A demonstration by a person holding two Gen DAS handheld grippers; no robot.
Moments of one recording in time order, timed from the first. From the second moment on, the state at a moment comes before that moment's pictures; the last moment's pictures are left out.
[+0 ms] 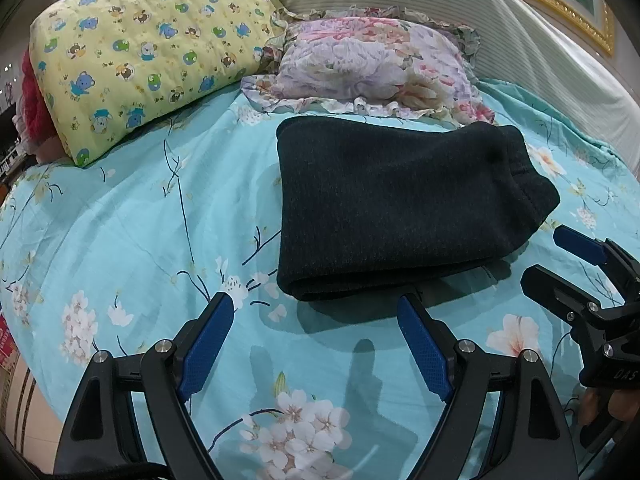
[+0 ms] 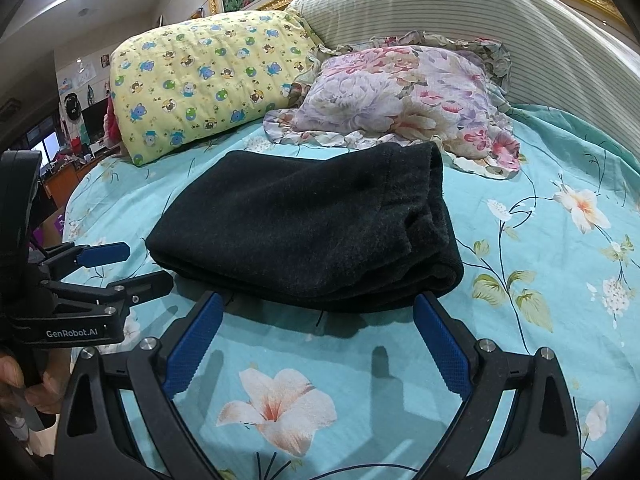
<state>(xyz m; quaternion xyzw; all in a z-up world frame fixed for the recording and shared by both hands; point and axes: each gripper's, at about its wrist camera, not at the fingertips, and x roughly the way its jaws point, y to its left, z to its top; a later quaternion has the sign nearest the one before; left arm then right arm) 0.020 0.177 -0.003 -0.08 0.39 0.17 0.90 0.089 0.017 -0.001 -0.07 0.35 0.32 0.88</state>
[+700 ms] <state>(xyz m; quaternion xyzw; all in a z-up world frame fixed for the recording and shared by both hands) 0.020 0.178 0.001 -0.07 0.38 0.18 0.90 0.088 0.018 0.001 -0.07 0.35 0.32 0.88</state>
